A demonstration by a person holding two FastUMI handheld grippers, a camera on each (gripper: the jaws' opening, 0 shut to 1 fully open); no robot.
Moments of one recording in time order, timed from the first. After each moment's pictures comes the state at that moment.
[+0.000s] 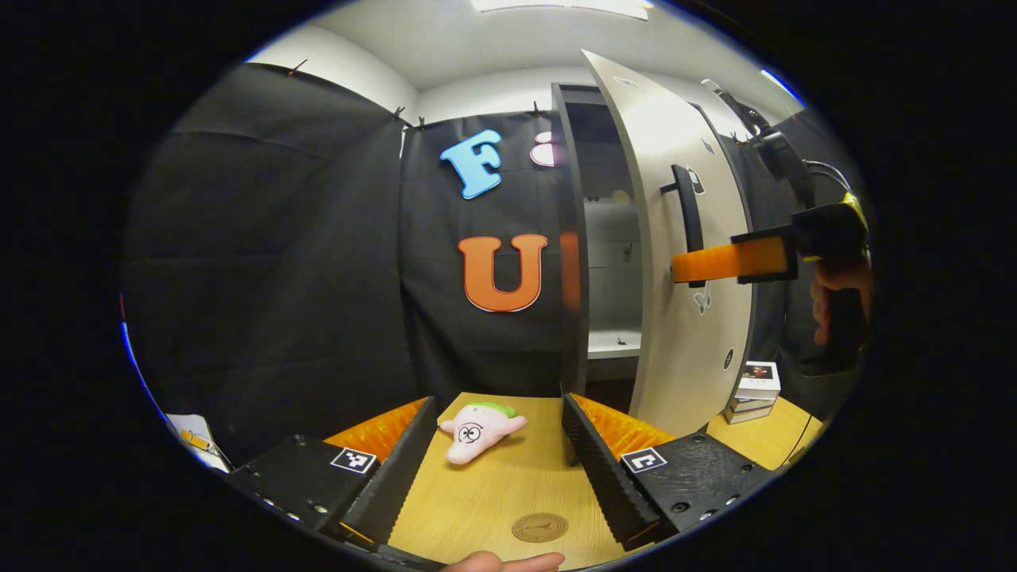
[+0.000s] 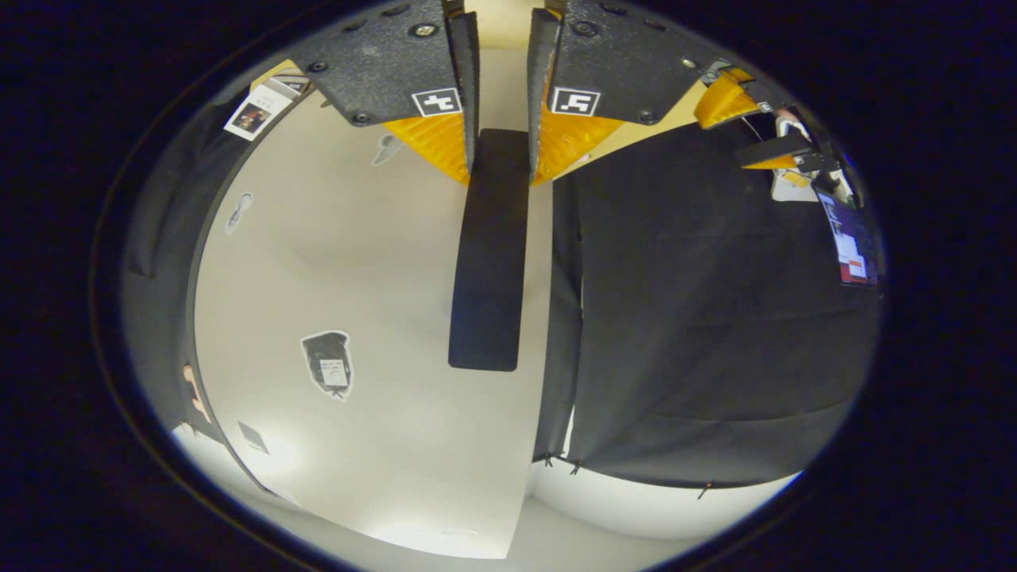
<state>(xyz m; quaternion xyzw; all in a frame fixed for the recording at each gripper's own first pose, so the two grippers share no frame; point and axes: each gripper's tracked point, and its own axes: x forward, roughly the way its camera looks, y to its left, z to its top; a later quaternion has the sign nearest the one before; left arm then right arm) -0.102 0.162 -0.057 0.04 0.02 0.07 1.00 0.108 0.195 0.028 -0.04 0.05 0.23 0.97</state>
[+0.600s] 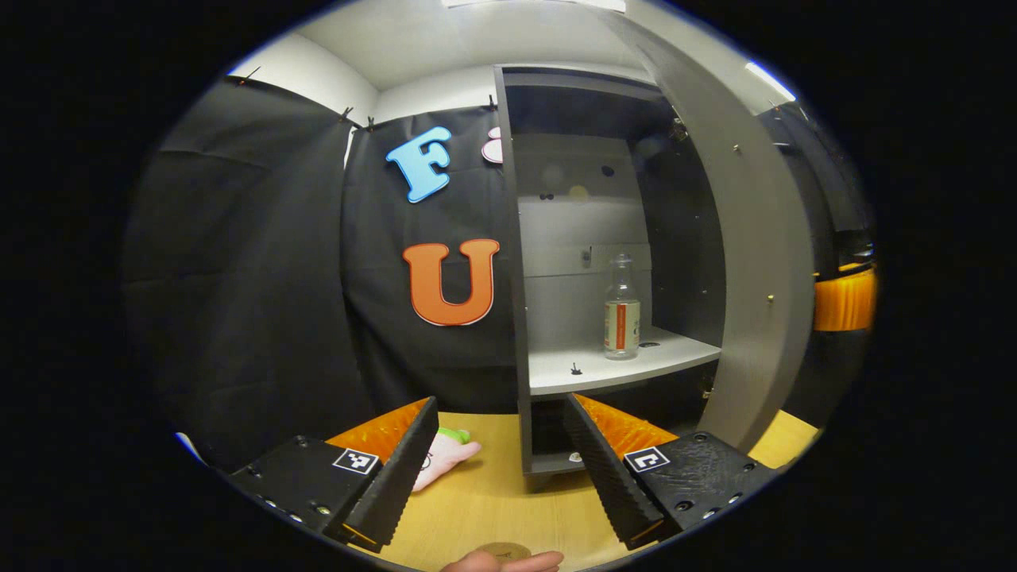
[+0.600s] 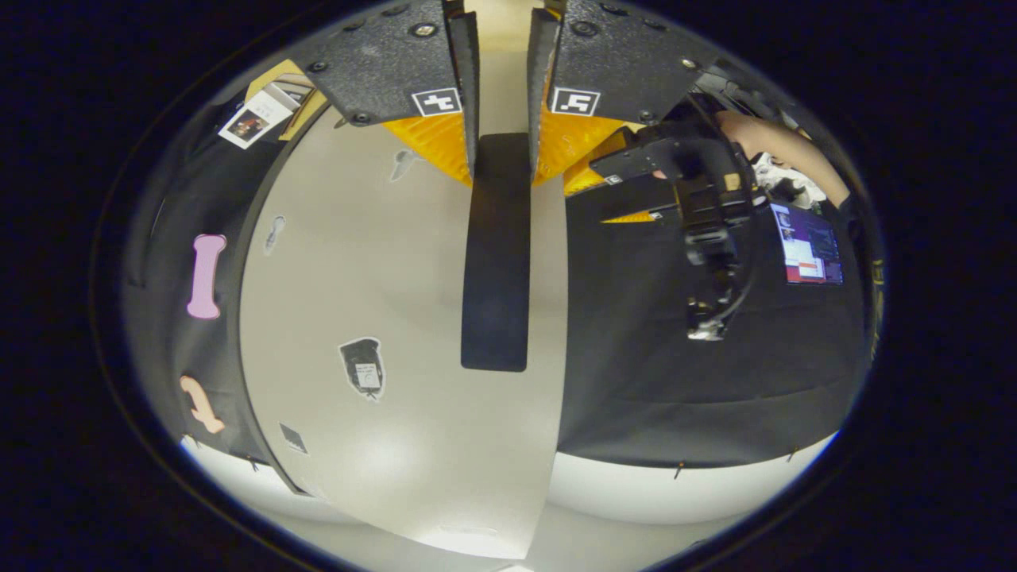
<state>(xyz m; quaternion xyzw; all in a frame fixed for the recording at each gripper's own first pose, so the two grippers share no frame) -0.015 0.085 -0.037 0.05 0.03 0.02 1.00 0.081 0.165 0.026 -0.02 0.06 0.29 0.95</state>
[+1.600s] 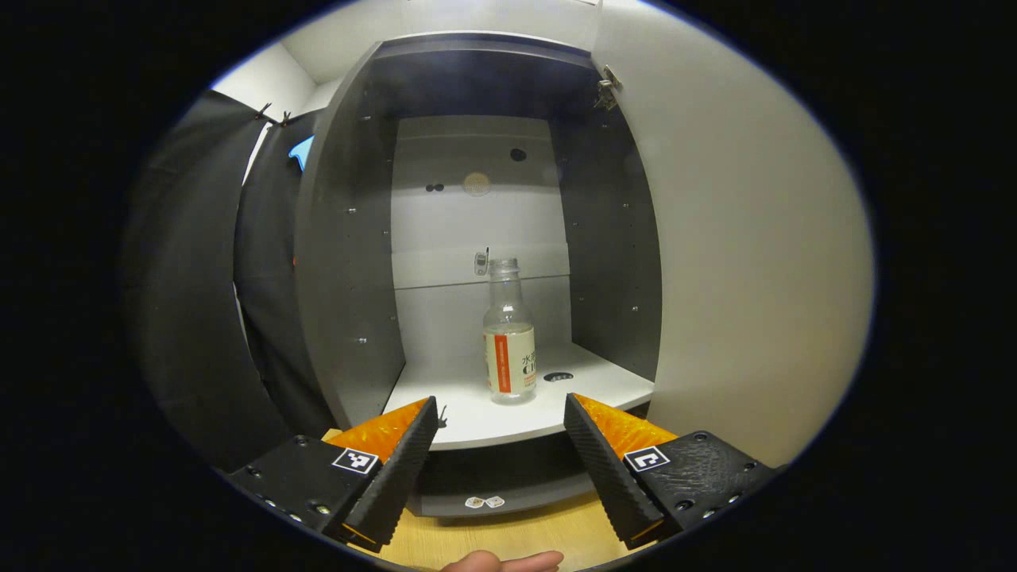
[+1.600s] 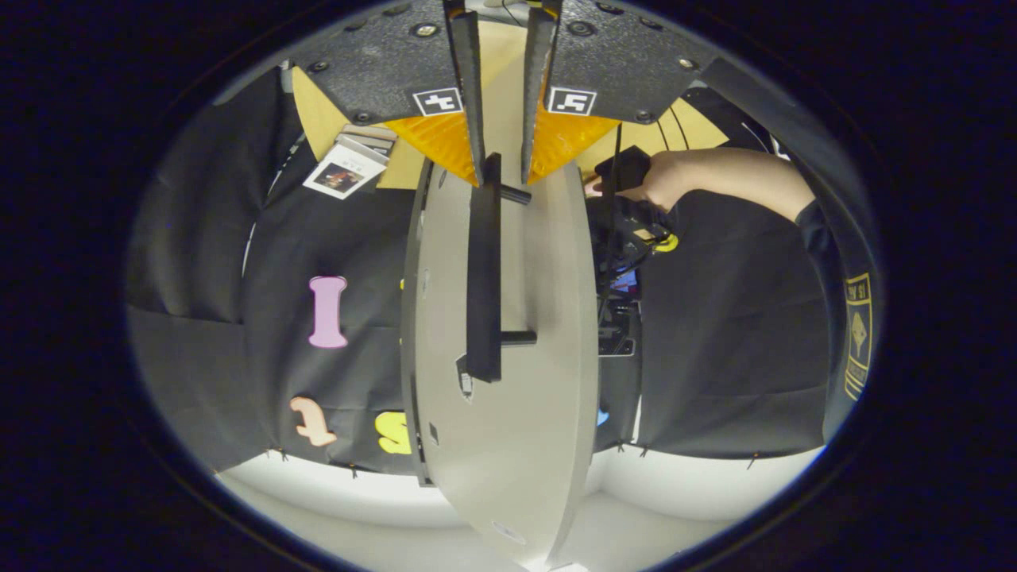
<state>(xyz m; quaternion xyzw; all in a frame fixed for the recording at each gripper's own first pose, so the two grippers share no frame) 0.100 -0.068 -0.015 0.06 0.02 -0.09 0.99 0.052 0.125 0.023 0.04 0.08 0.11 0.99</state>
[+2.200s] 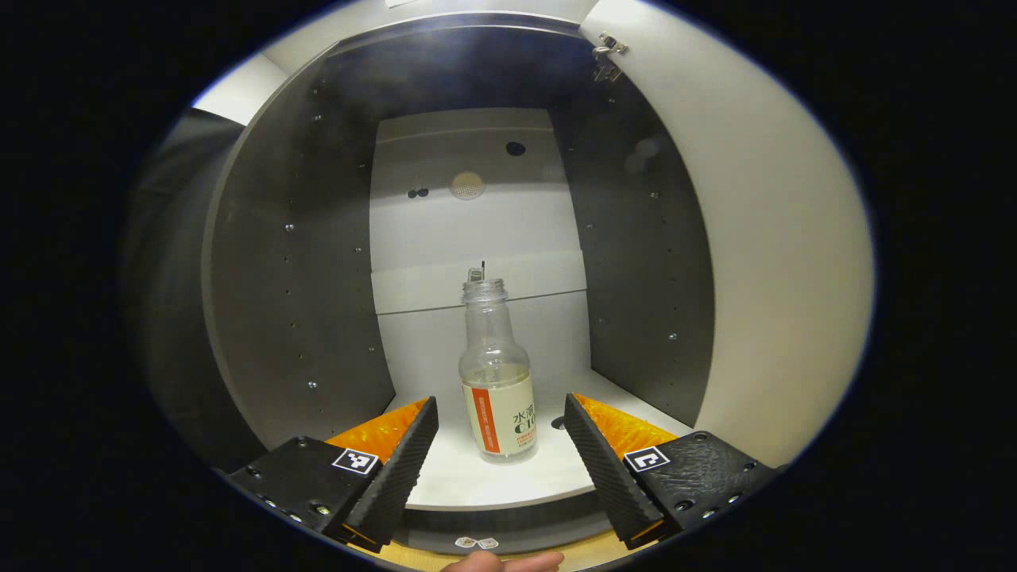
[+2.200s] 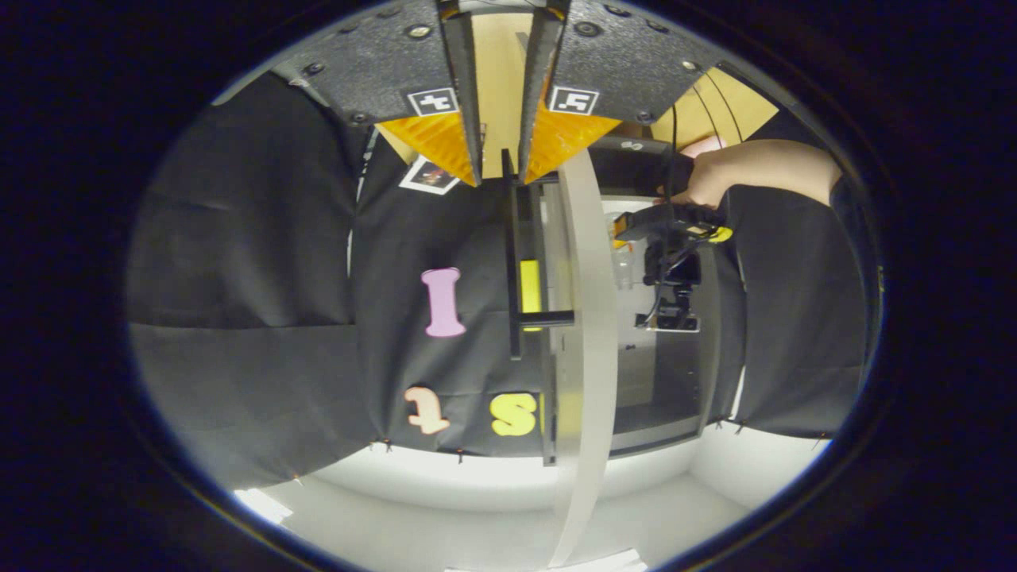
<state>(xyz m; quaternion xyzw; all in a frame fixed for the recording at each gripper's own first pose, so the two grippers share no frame) 0.194 -0.096 -0.004 0.08 0.01 -0.04 1.00 0.054 0.060 0.027 0.09 0.04 -0.06 0.99</state>
